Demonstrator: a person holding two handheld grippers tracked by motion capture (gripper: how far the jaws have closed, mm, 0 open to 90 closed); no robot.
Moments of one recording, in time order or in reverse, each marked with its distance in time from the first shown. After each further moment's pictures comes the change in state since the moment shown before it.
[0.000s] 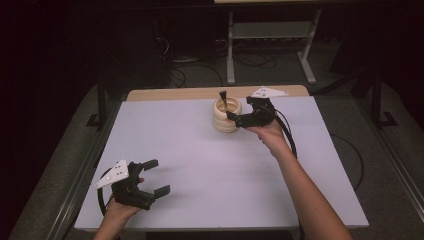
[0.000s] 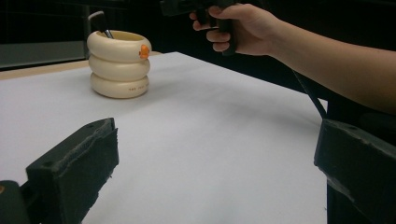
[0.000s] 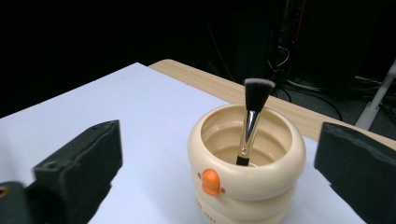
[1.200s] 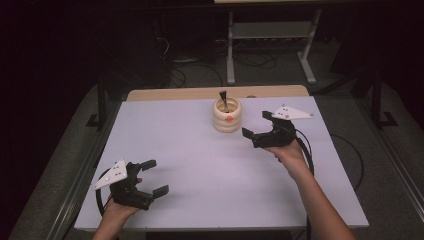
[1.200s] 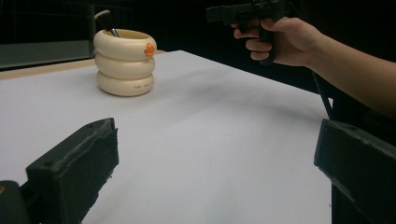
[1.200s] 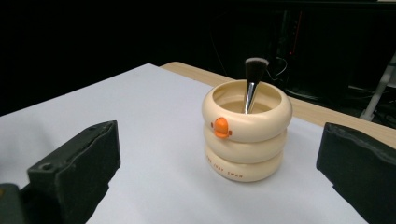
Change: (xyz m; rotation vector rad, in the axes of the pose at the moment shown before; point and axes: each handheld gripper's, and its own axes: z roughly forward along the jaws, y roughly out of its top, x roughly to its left) left arm 0.001 0.000 -0.005 0.007 0.018 0.008; right arm 0.011 -0.036 -0.063 -0.066 0.004 -0.017
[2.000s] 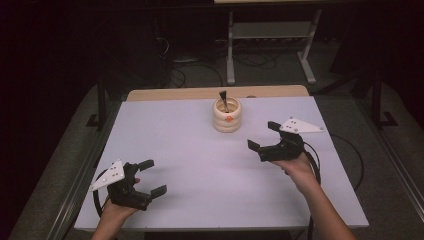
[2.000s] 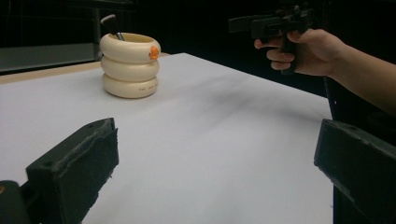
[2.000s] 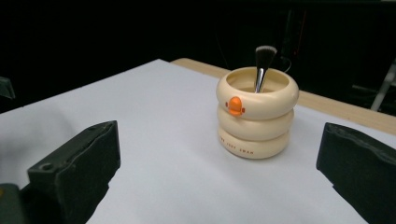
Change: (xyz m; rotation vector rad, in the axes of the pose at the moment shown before) left arm -0.001 0.000 -0.005 -0.003 0.016 0.003; right arm 0.014 -0.018 -0.032 -0.010 0.016 0.002
